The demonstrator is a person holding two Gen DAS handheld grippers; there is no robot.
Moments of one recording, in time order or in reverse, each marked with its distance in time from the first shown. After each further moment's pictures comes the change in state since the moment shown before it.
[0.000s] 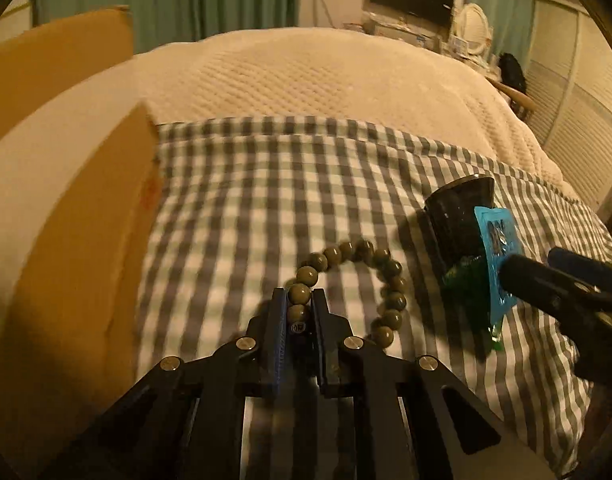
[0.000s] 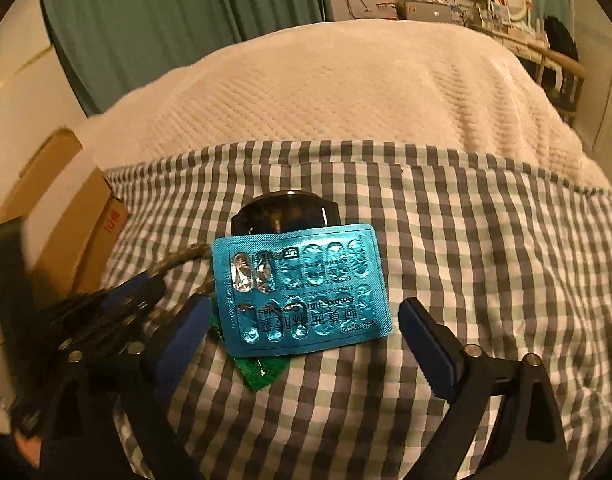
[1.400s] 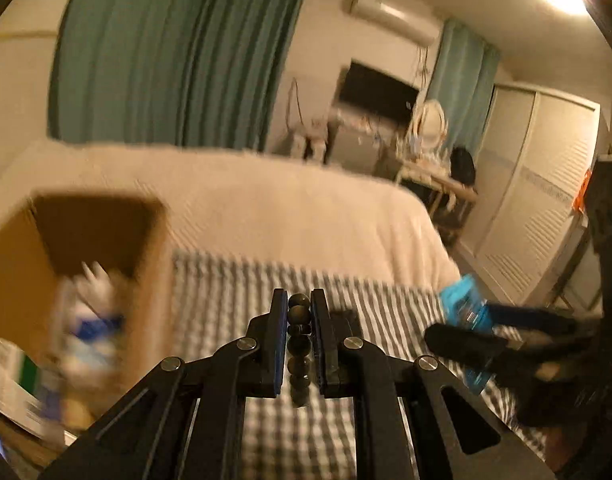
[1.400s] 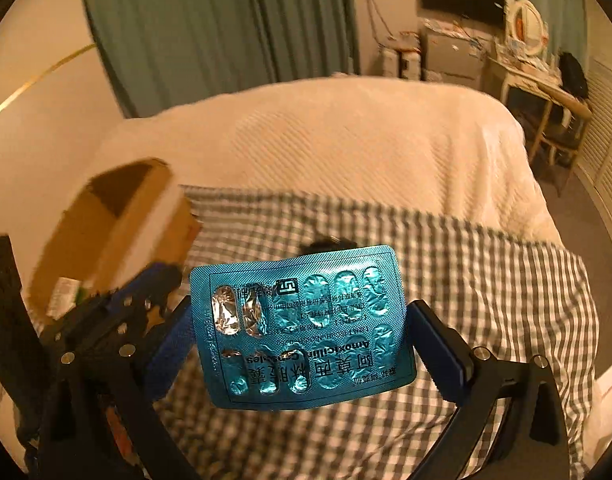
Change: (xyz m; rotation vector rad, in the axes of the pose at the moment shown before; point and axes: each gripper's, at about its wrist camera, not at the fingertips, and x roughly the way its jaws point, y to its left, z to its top) left arm -0.168 0.004 0.045 -0.084 -0.339 -0.201; right arm -0.143 0.036 0.028 -0.089 -0.038 0.055
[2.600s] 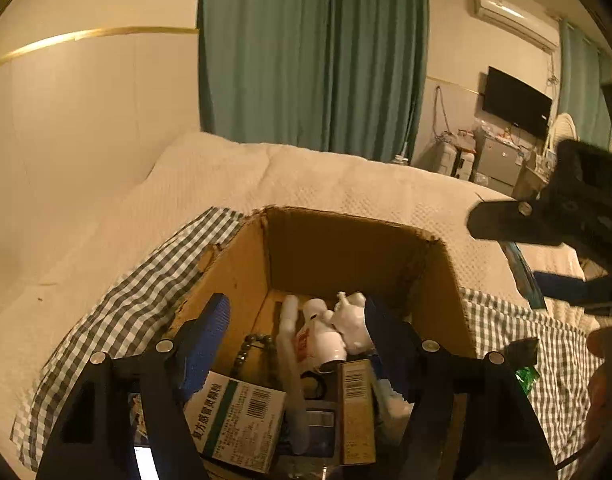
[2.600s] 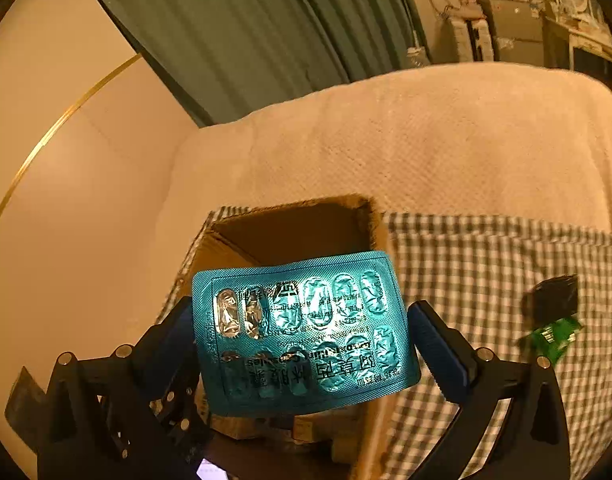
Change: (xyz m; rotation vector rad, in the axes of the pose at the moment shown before) left arm -0.043 0.151 0.017 -0.089 0.037 0.493; right arm 0.077 0.181 0.082 0.123 0.066 0.271
